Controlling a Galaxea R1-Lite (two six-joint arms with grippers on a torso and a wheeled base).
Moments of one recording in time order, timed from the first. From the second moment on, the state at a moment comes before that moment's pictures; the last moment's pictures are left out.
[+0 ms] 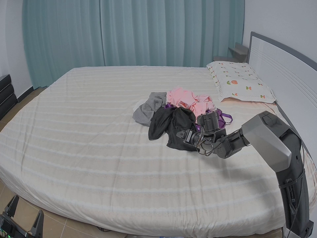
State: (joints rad) left arm 0.00 0.02 -0.02 0.00 -0.06 0.01; right arm 0.42 2.56 -1.57 -0.44 -0.05 0.62
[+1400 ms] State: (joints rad) left arm 0.00 0.02 -0.02 0.00 -0.06 0.01; right arm 0.44 2.64 -1.65 -0.41 -0.10 0.72
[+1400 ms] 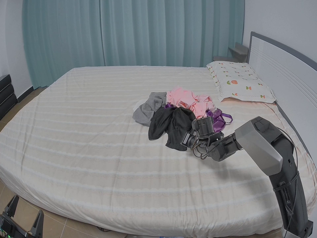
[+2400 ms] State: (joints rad) left arm 0.00 0.02 -0.02 0.00 -0.06 0.01; right arm 0.52 1.70 -0.74 -0.78 0.16 0.89
